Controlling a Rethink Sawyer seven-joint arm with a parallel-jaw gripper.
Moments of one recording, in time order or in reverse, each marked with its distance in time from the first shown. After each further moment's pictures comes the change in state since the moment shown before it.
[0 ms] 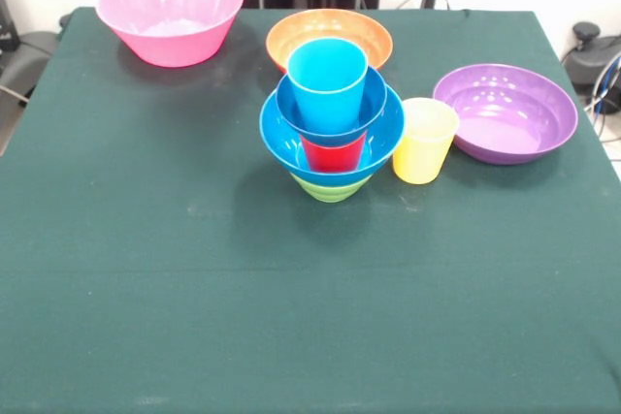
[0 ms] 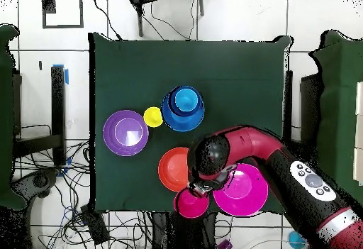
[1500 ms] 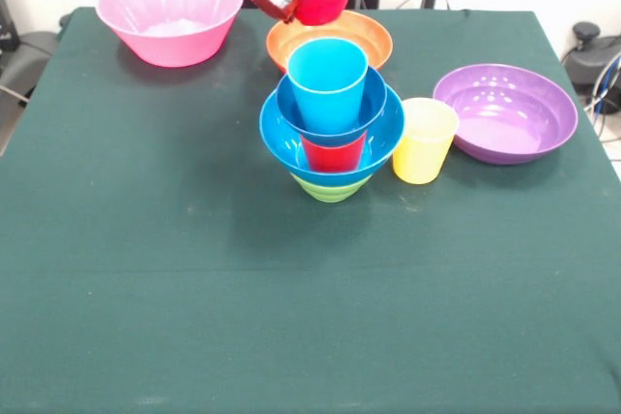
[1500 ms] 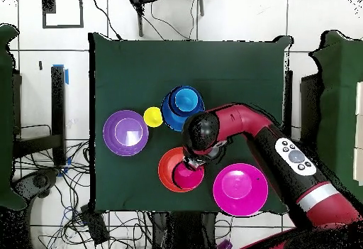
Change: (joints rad) arm 0.084 0.102 -0.009 -0.199 -0.080 -0.021 0.000
